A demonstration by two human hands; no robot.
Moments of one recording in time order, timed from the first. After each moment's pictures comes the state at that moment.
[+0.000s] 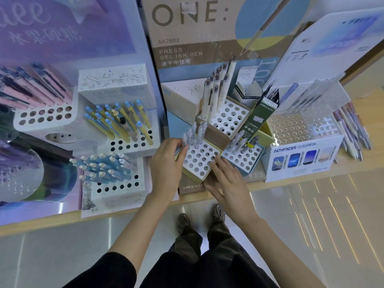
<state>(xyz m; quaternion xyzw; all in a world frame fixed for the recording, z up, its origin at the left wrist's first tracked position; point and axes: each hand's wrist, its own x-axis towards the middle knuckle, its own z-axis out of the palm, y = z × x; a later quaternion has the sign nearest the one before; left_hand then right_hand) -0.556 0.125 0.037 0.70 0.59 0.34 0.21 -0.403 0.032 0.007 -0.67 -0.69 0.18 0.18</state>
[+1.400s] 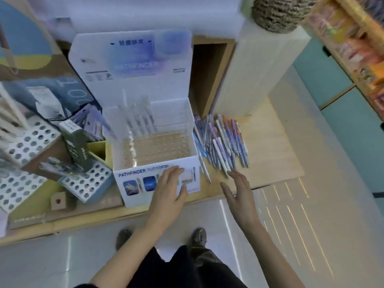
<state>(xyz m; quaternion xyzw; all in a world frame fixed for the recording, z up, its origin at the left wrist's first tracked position) -0.181 0.026 0.014 0.74 0.52 0.19 0.39 0.013 -0.038 -0.009 -0.78 -0.48 0.28 0.28</state>
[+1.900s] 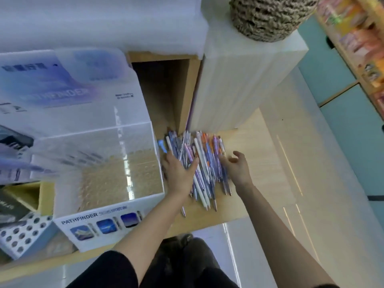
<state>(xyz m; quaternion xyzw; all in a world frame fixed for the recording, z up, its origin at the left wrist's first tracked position) -0.015 0.142 -0.029 0.52 0.69 0.19 0.46 0.143 0.114 -0.050 -0.81 -0.21 0.44 0.33</state>
